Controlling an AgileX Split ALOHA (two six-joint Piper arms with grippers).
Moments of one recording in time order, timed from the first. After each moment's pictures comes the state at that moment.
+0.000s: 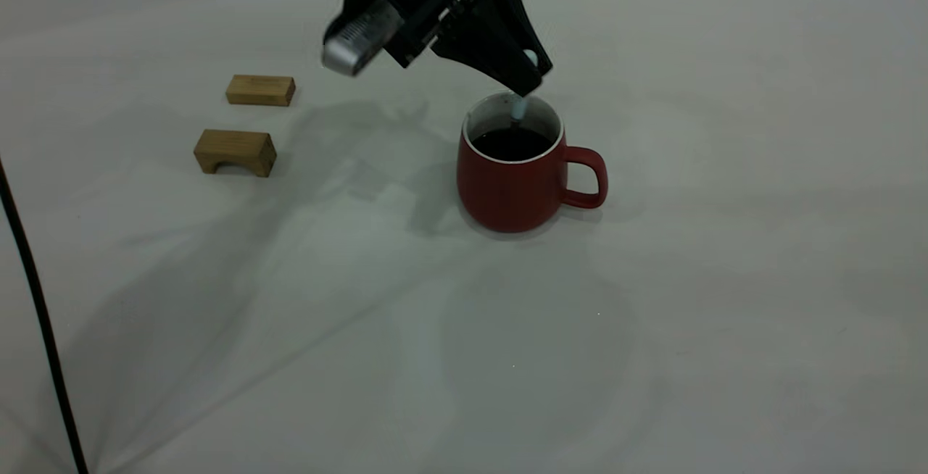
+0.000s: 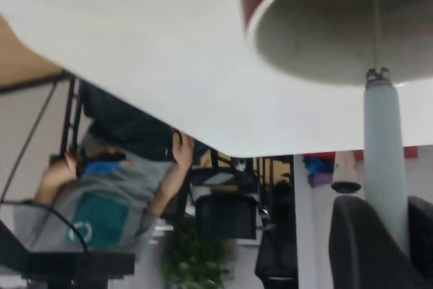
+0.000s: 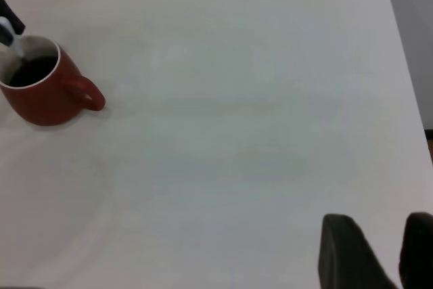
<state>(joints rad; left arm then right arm) -0.36 2.59 -2.03 -0.88 1.17 -1.16 0.06 0.02 -0.47 -0.02 1.14 0.03</state>
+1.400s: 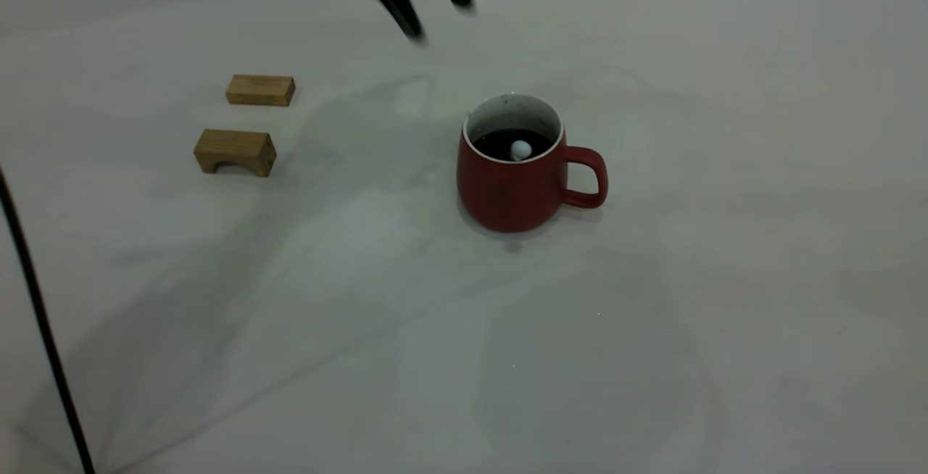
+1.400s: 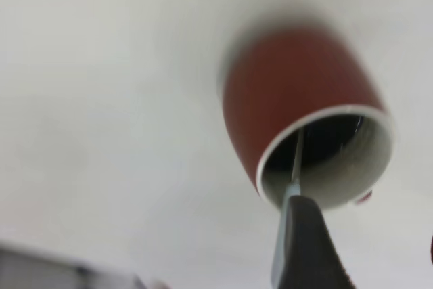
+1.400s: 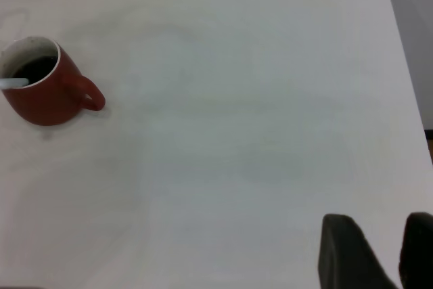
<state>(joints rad) -0.42 2.38 -2.10 -0.26 1.17 -0.93 0.06 0.02 -0.47 -0.02 1.14 0.03</state>
